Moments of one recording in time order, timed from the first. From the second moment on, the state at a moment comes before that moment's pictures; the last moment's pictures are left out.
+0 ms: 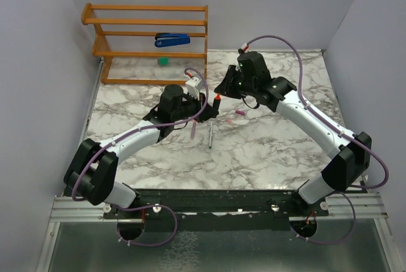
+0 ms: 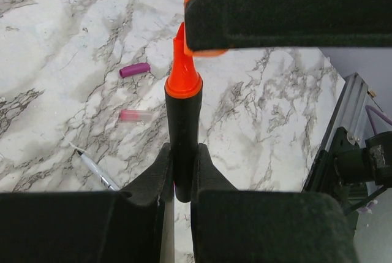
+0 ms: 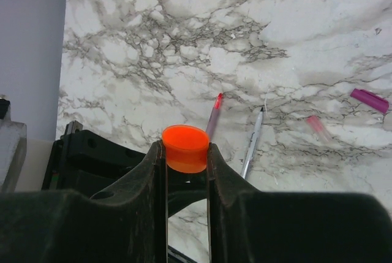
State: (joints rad) left arm -0.58 1.44 0.85 0.30 0.48 -0.37; right arm 0.64 1.56 1.49 -0.54 0.01 0.65
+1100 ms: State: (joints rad) left arm -0.57 1.44 0.85 0.30 0.50 -0.35; right arm 0.64 1.56 1.44 -0.49 0.05 0.65
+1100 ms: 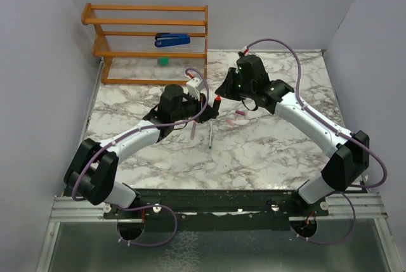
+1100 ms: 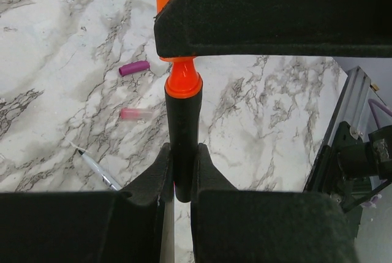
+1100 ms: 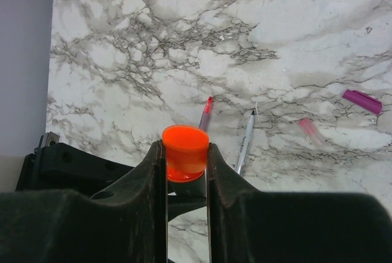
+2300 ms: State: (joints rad) left arm -0.54 1.51 1.02 0.06 0.48 -0.22; right arm 0.69 1.54 1.31 -0.28 0.14 0.67
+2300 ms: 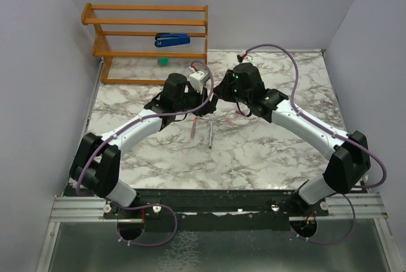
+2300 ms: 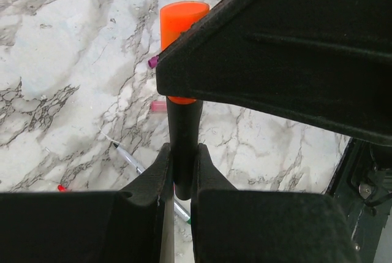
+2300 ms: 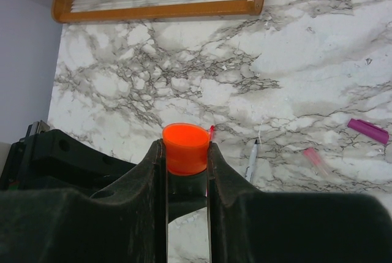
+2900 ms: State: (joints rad) left arm -0.53 1.49 1.04 0.00 0.43 -0.11; right arm 0.72 1.54 1.26 -0.20 0.18 0.68
